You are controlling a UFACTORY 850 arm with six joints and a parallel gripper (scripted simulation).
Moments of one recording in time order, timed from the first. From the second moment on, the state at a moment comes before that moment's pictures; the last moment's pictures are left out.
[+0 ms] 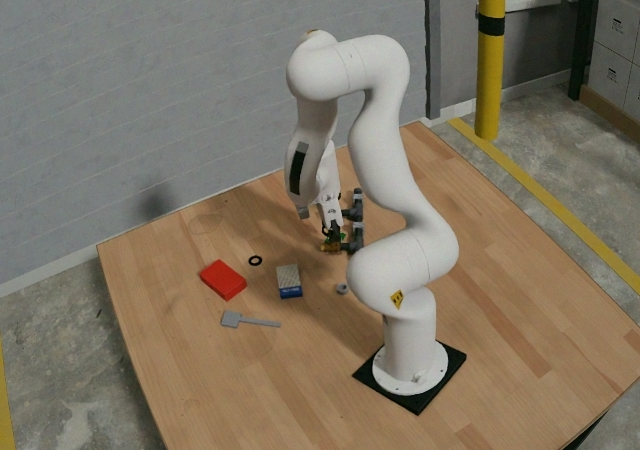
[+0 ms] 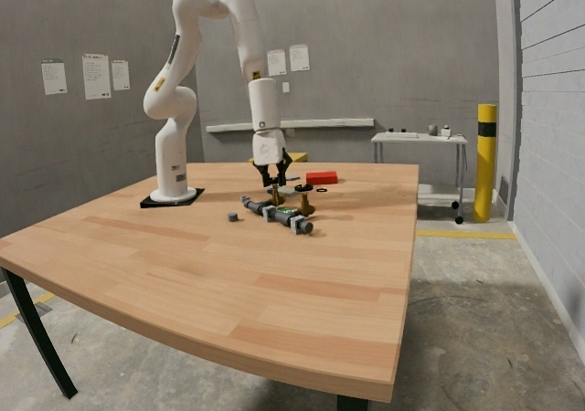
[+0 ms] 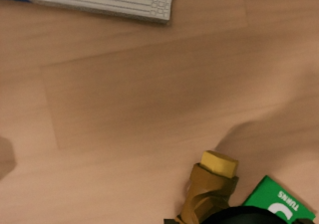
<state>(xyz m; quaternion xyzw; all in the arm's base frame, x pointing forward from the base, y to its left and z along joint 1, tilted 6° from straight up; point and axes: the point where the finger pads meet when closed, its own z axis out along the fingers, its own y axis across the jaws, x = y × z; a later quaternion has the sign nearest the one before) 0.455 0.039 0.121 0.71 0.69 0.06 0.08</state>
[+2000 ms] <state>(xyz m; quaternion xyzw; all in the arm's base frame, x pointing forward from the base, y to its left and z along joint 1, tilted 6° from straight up) 0.455 0.039 0.121 0.68 0.73 0.05 0.02</state>
